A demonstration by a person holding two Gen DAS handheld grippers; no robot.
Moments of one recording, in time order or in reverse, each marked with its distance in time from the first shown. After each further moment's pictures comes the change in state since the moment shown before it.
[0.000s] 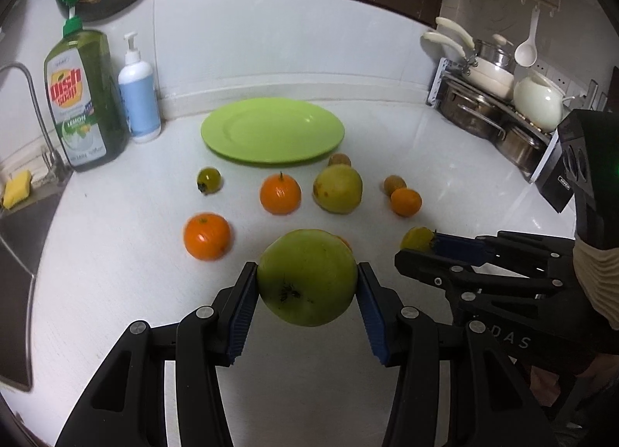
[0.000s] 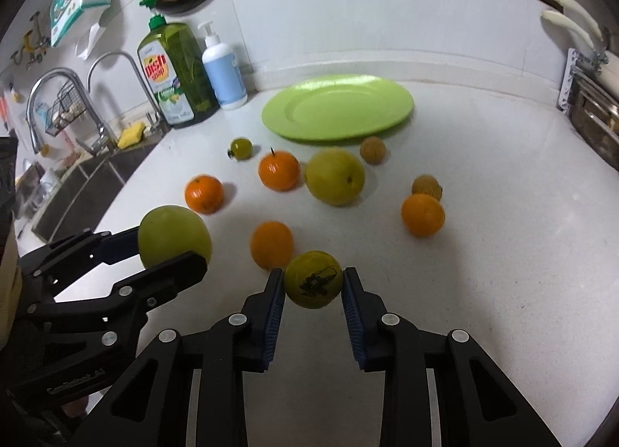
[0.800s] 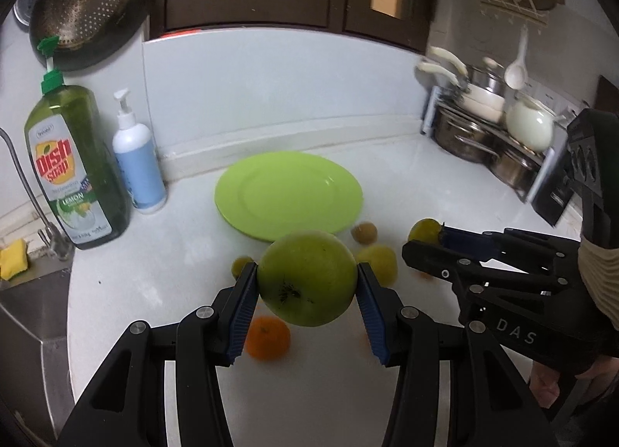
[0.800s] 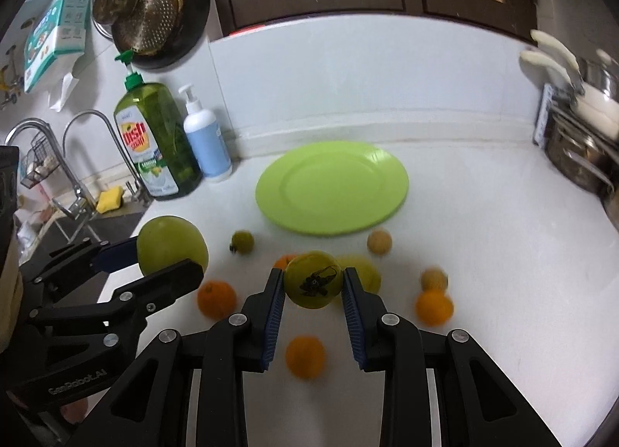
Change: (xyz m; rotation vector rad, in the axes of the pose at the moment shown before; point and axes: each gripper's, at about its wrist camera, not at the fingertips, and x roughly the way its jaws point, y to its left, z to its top) left arm 0.002 0.051 0.073 0.070 -0.079 -0.047; right arm 0.001 0.032 0.063 0.060 -0.152 -0.109
